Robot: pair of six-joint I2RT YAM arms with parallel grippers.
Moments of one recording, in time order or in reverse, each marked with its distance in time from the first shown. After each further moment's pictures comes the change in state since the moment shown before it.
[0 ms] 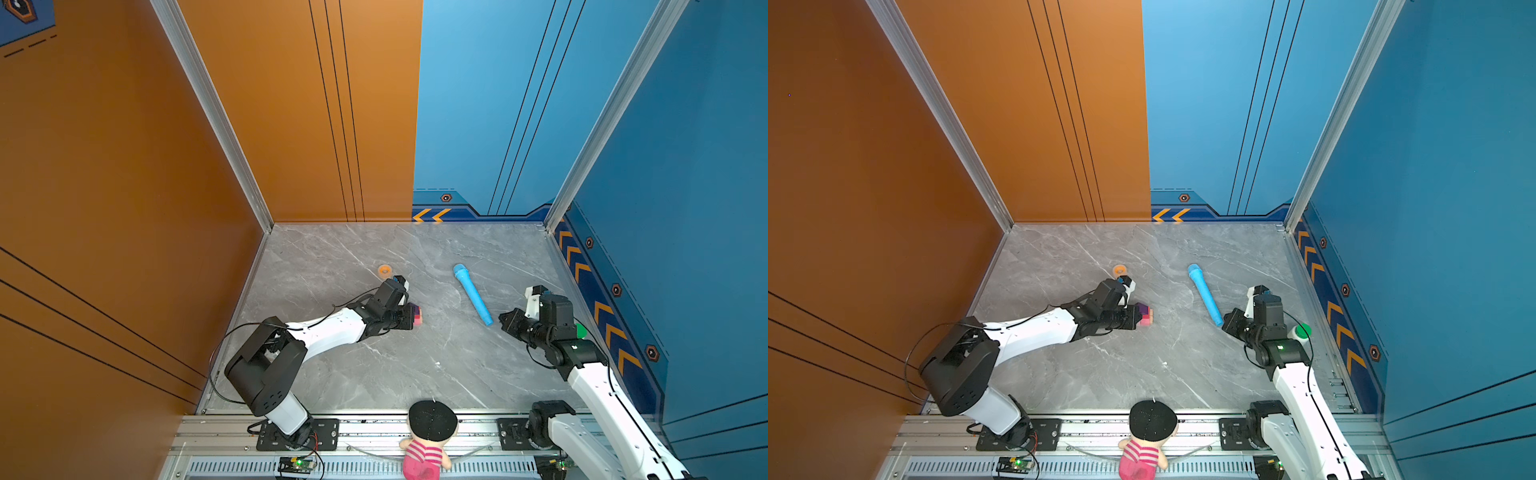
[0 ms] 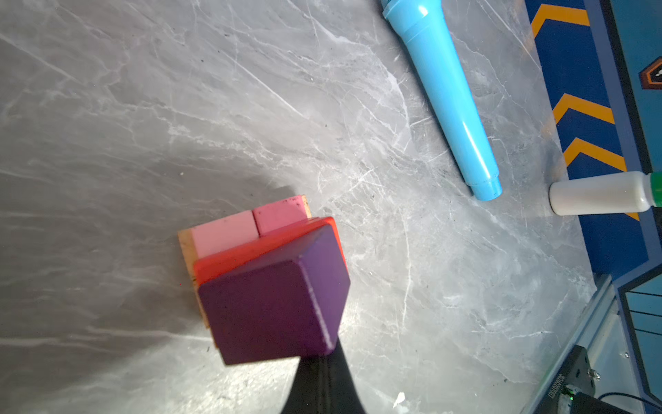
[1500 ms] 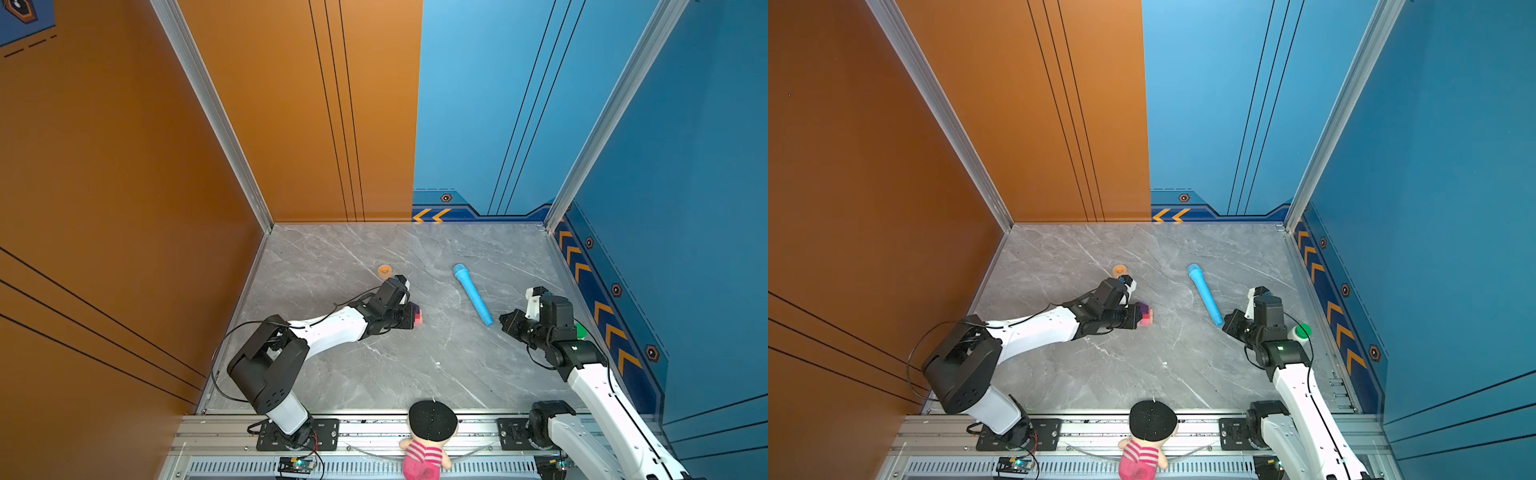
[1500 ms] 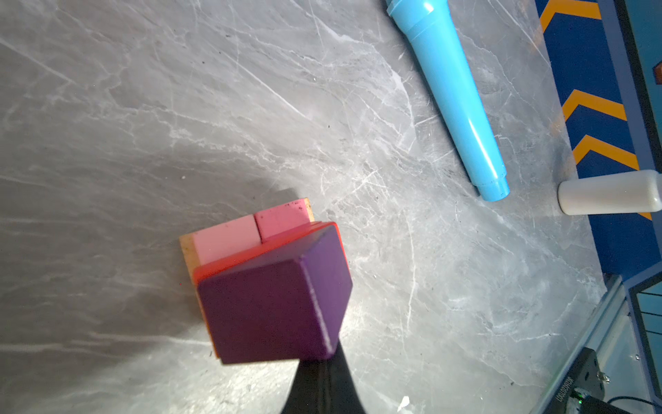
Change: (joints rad) left arm 0.000 0.017 0.021 -0.019 -0.008 0.012; right arm -0.006 -0.003 -0.011 0.000 0.000 0.000
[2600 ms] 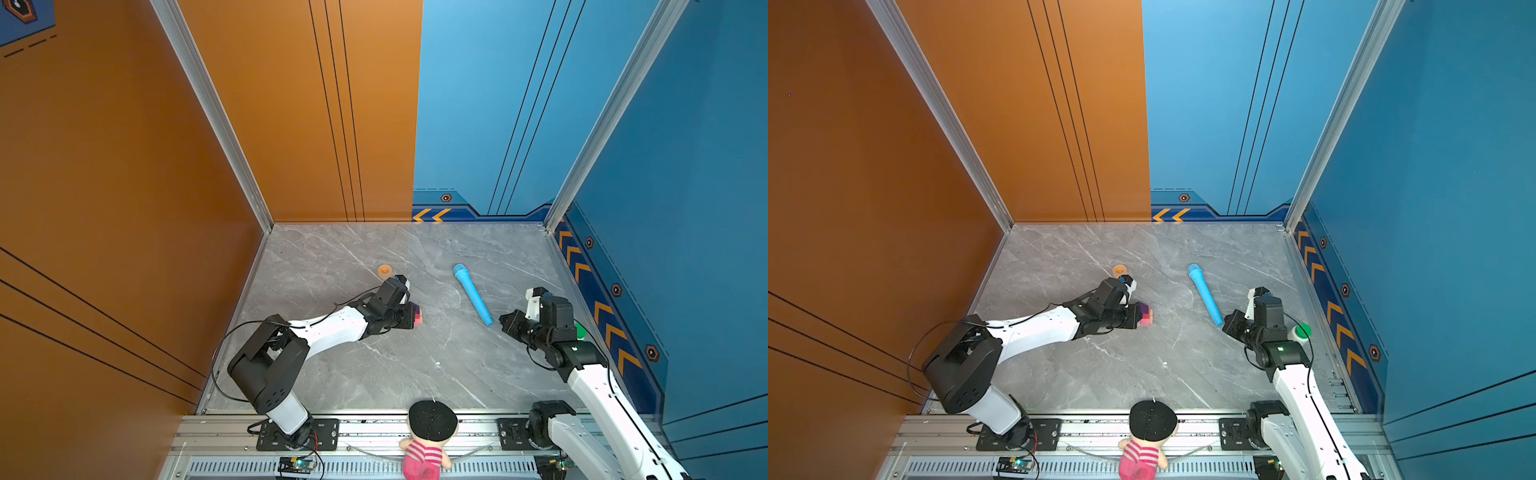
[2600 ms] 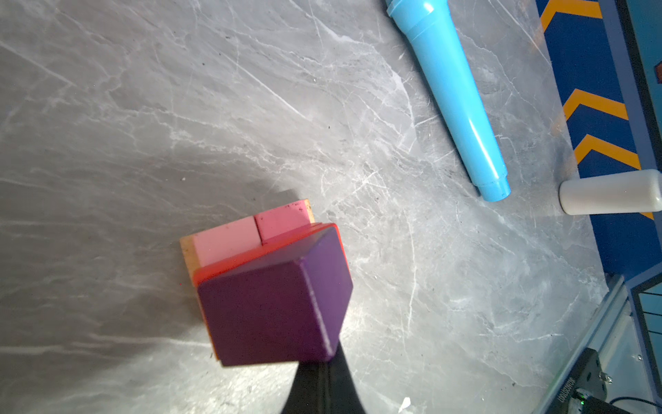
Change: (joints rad) left arm 0.000 0.003 0.003 0.000 0.000 0.003; right arm 0.000 -0.005 -0.005 0.000 0.000 0.000
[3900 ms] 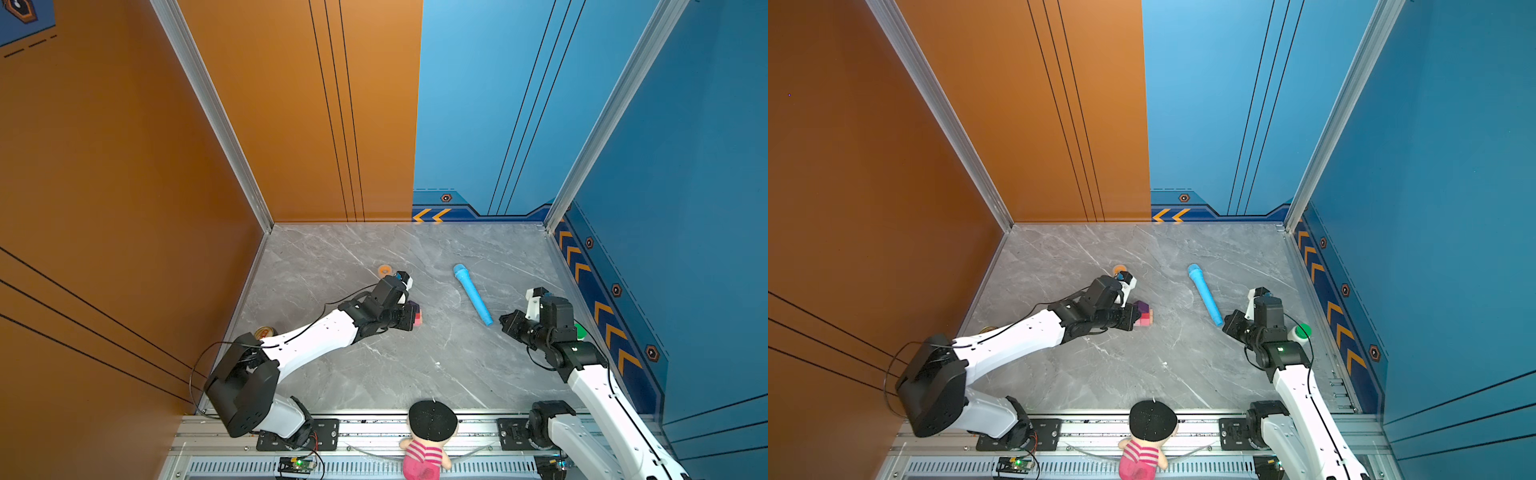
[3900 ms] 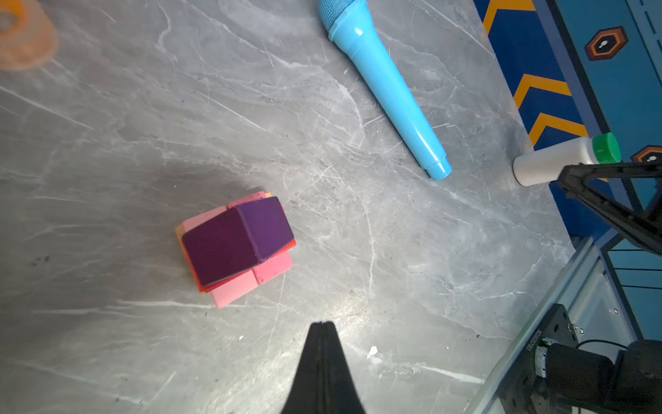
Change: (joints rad) left arm -0.042 -0.195 0.028 -0.158 -0.030 0.076; right arm 0.000 -0.003 -0.002 0.000 0.000 0.011
